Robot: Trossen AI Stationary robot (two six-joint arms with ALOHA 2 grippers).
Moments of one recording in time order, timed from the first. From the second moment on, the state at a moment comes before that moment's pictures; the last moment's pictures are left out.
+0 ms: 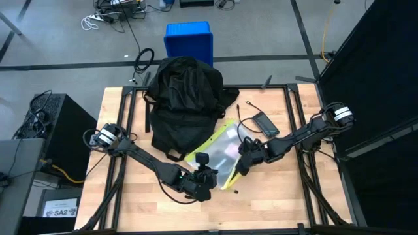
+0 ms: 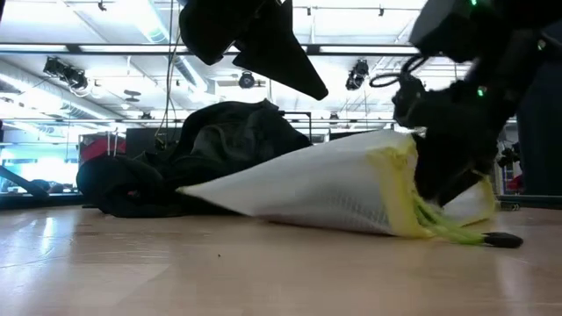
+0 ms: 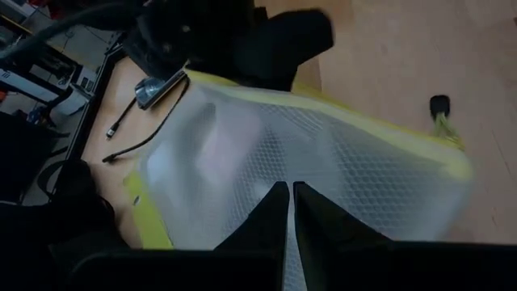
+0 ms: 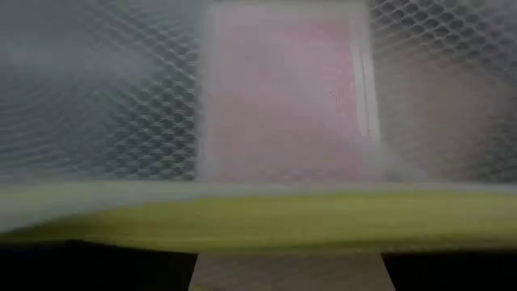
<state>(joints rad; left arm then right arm) -0.50 1.89 1.33 -0.26 -0.75 -0.03 0.32 1.55 0.69 -0.21 0.33 0.92</state>
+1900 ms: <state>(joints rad) -0.50 1.89 1.33 -0.26 -0.75 -0.03 0.80 1.47 0.97 -0.92 0.03 1.32</state>
